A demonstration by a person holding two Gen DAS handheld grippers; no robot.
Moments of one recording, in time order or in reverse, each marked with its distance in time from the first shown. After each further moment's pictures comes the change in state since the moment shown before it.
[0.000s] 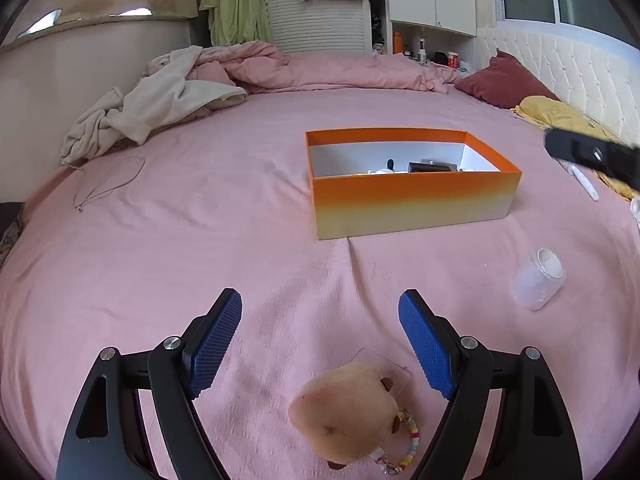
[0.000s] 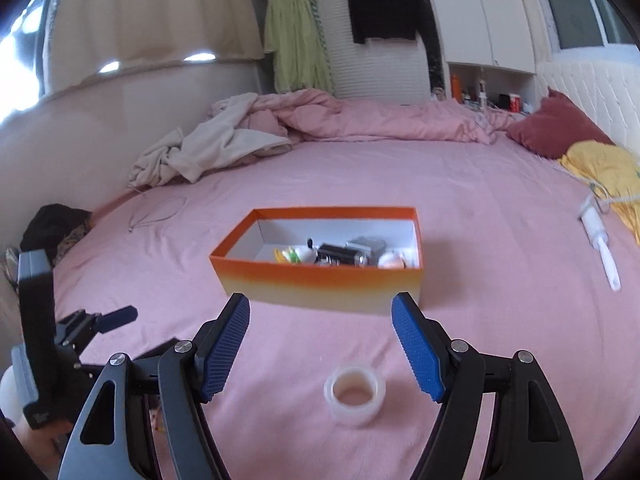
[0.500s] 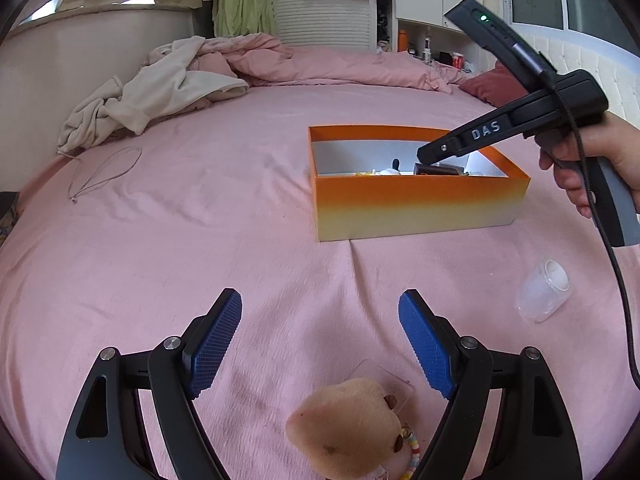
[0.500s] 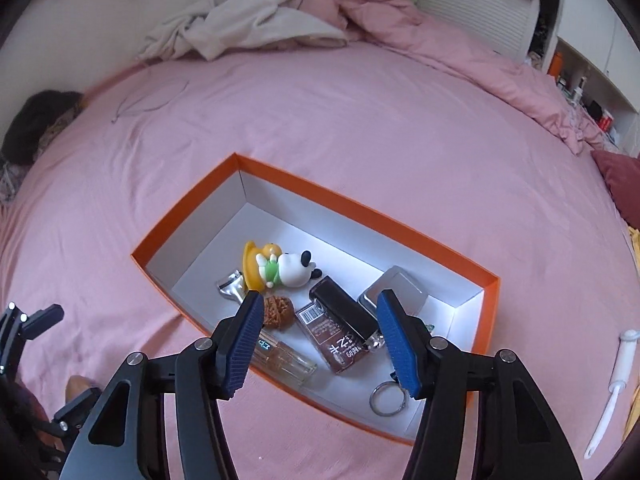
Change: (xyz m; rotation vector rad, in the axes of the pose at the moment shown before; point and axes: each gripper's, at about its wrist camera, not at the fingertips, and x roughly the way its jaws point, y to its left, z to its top) left arm 0.009 0.000 0.005 -0.035 0.019 -0.030; right arm 0.174 0.019 0.062 -0.315 0.462 0.090
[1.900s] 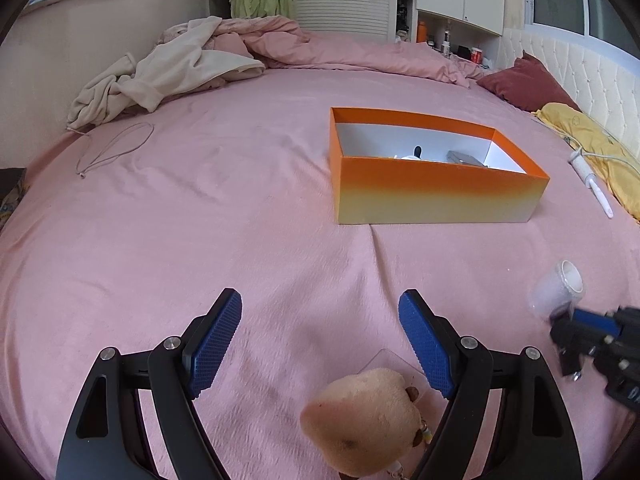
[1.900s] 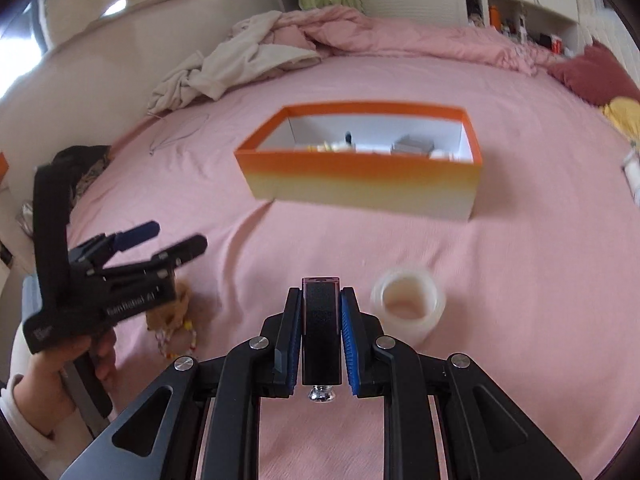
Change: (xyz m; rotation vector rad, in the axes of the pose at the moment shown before) left arm 0.006 0.008 -0.007 -0.048 0.051 0.041; right arm -0.070 0.059 -0.179 0.345 -0.159 0.079
